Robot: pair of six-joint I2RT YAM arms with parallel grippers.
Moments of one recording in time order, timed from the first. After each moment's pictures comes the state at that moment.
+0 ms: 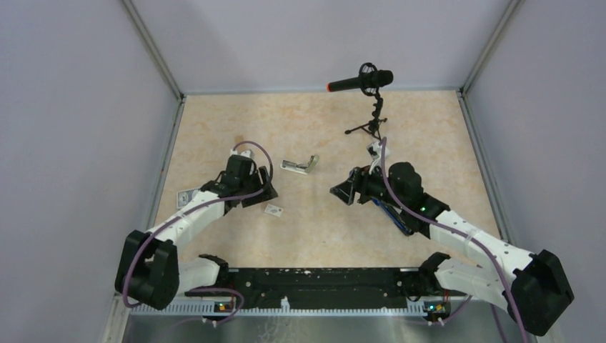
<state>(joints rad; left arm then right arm) -0.36 1.18 0.66 -0.34 0.10 -0.62 0.66 0.96 0.56 0.13 -0.25 0.52</state>
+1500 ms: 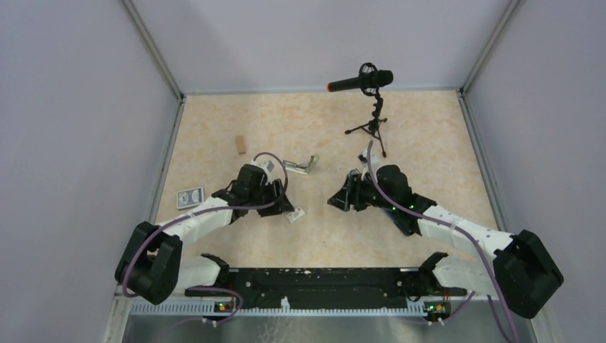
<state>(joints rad) -0.46 1.26 0.55 -0.17 0.33 -0.68 0.67 1.08 0.52 0.12 -0.29 0.61</state>
